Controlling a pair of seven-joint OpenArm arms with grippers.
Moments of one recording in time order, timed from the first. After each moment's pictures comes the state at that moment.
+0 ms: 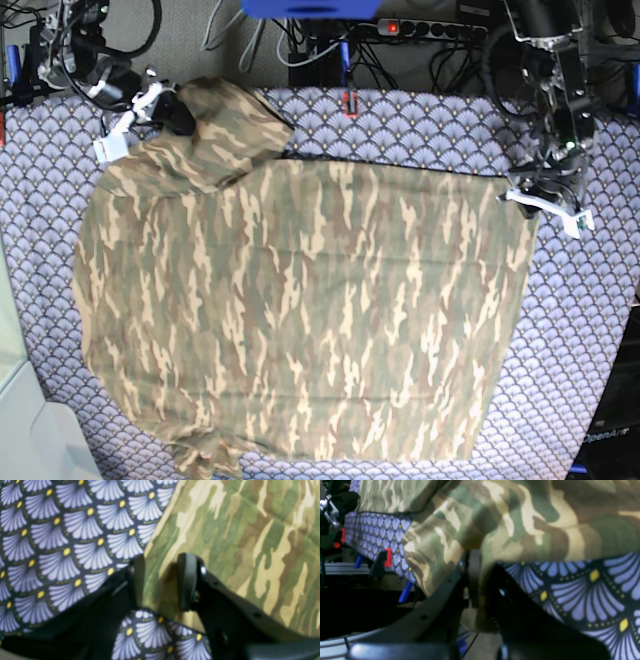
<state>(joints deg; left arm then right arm) 7.0 -11.9 -20.0 82.1 -21.3 -0.2 33.5 -23.6 12.6 20.1 82.3 48.1 41.4 -46.1</state>
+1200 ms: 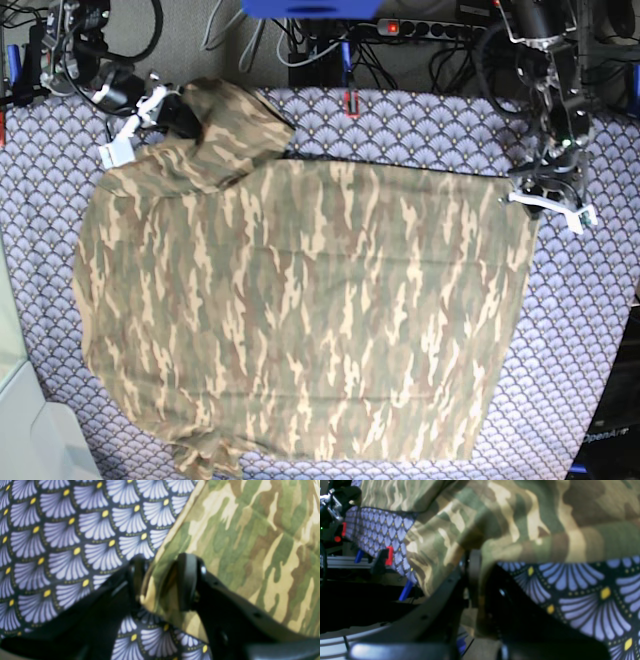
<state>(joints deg) 7.0 -10.1 -20.1 78.6 -20.6 0.1 28.1 -22.4 13.4 18.2 82.1 47.7 41.4 -46.2</state>
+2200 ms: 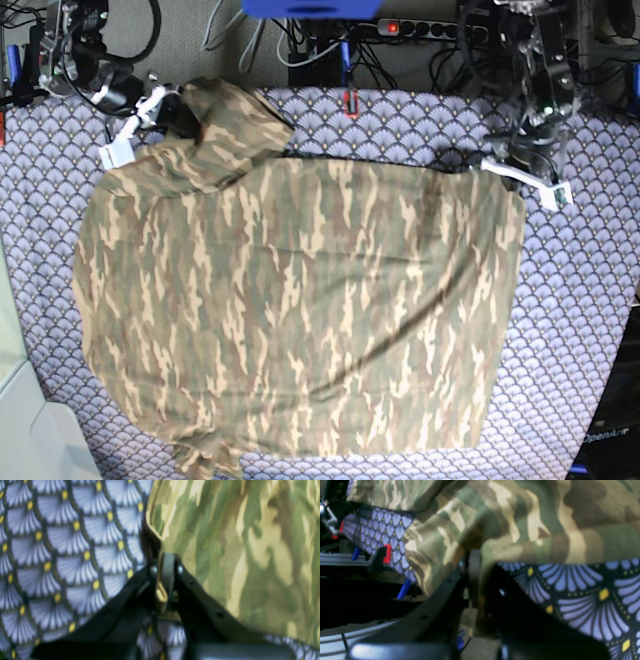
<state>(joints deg) 16.1 -7.6 -17.8 90.7 -21.5 -0.6 33.6 -22.3 14.0 18.3 82.3 47.5 41.5 -46.4</state>
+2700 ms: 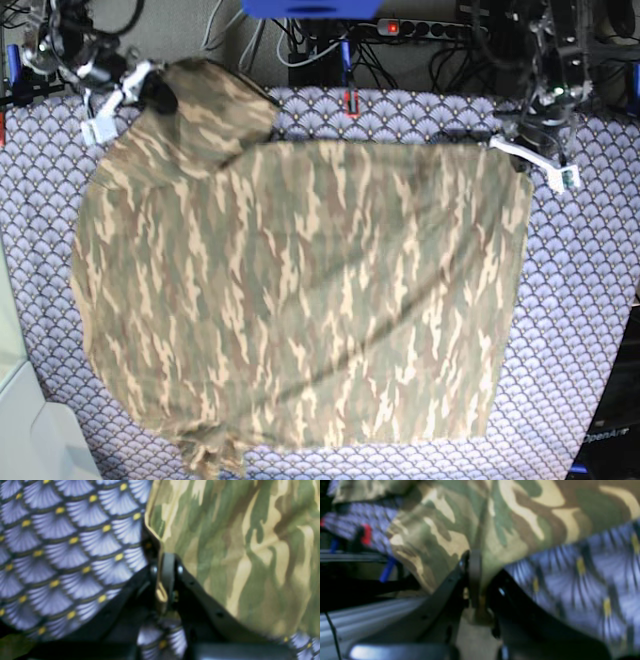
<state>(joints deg) 21.3 -10.9 -17.9 92.3 -22.0 -1.1 32.5 -31.6 15.5 21.5 90.5 44.6 40.2 -44.5</state>
